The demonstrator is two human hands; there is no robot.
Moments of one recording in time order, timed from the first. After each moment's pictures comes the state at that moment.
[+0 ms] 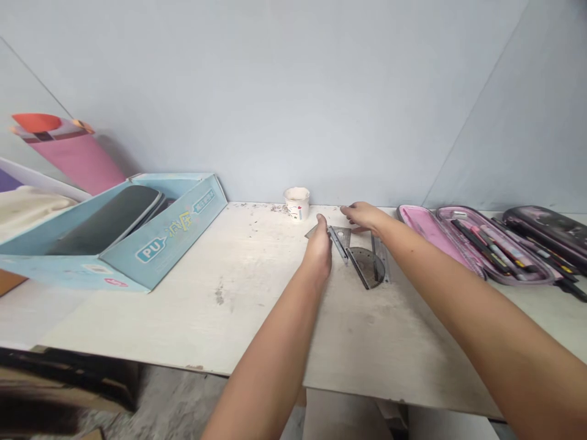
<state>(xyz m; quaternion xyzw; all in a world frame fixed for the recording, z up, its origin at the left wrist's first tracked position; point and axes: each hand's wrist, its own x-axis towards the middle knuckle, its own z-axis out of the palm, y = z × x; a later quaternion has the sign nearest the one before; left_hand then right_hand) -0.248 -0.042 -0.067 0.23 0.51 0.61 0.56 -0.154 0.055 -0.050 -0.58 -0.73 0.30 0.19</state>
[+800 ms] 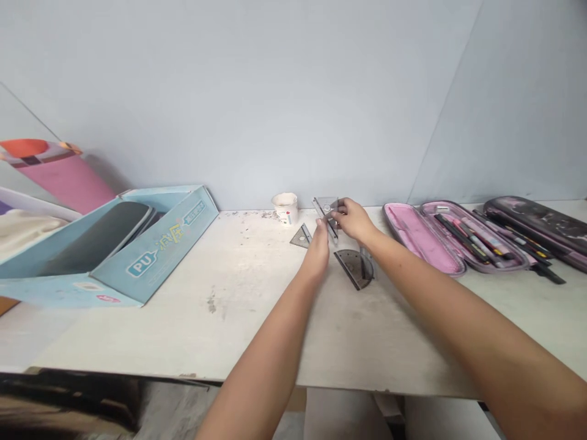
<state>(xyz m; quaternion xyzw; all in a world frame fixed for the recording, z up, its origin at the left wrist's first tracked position) -0.240 -0.051 -0.071 0.53 0.51 0.52 0.43 -0.151 0.045 -0.072 -0.48 -0.65 0.40 0.43</state>
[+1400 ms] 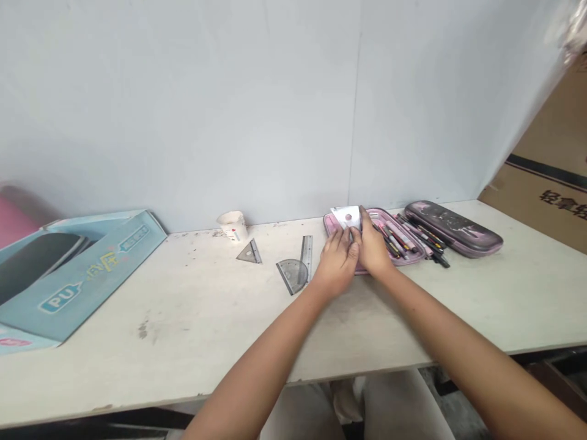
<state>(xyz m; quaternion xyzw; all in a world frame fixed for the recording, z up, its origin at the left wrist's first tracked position) -0.101 -0.050 -0.072 0.79 0.47 0.35 0.18 0.012 -0.016 -0.063 -0.58 -0.68 0.13 0.44</state>
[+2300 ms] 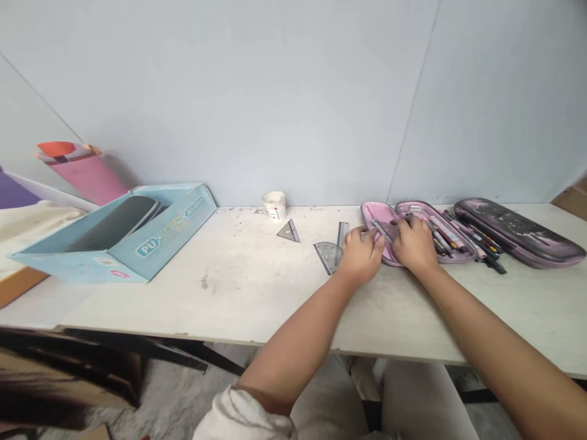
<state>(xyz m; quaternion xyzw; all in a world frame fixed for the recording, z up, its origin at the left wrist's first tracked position) -0.119 -0.059 -0.091 0.75 0.56 0.33 0.10 0.025 -0.015 -0.093 -0.61 -0.74 -0.09 0.26</state>
